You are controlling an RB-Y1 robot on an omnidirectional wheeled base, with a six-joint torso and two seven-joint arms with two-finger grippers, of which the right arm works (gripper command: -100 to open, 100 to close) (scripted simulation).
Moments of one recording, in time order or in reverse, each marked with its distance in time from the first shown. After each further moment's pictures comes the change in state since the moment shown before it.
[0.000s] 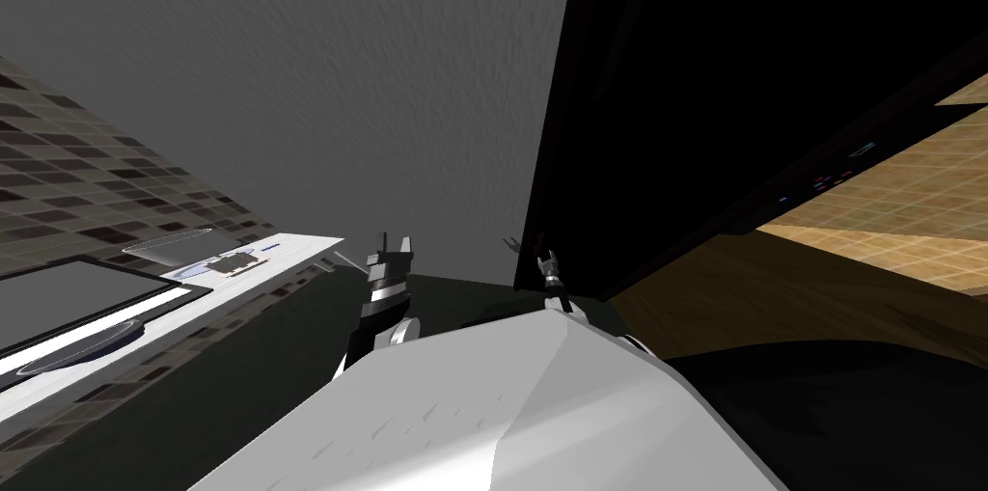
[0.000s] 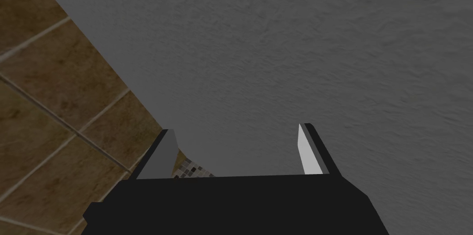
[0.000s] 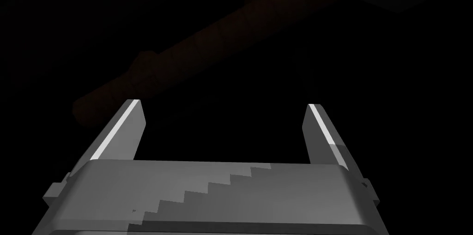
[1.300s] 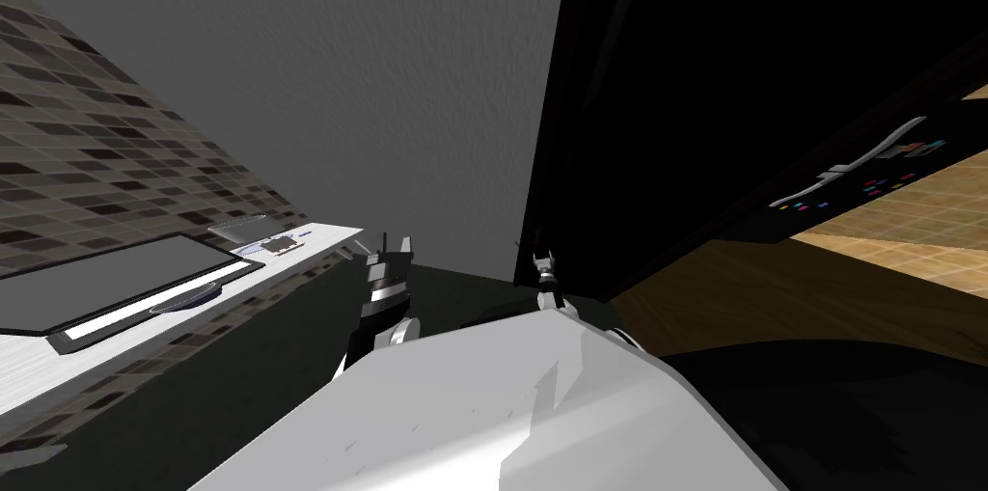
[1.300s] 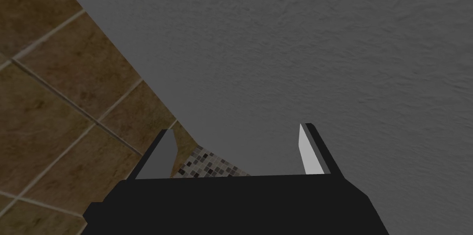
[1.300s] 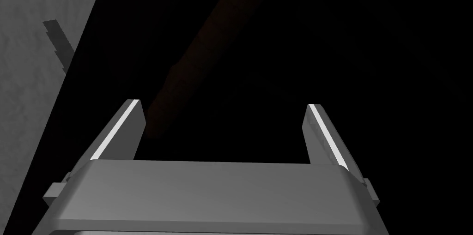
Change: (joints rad) arm -0.042 0.042 0.018 -0.004 -0.123 0.045 -0.317
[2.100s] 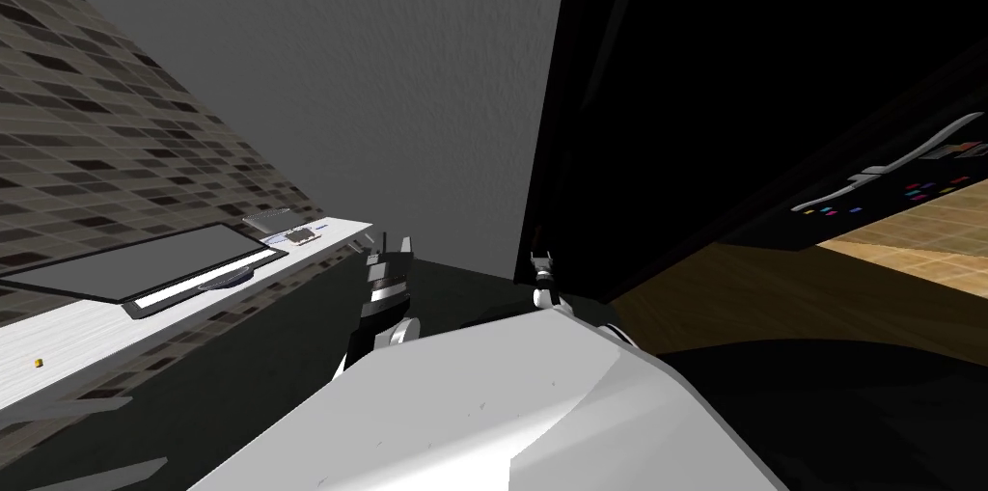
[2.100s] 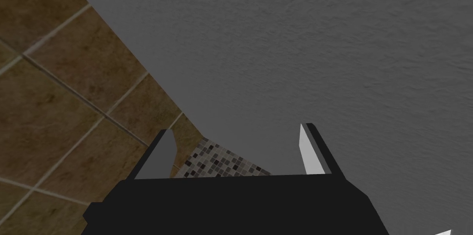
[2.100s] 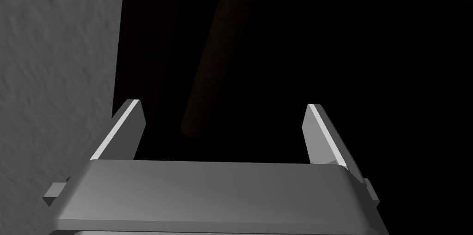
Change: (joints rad) arm -0.030 0.025 0.011 0.008 -0.073 0.021 -0.210
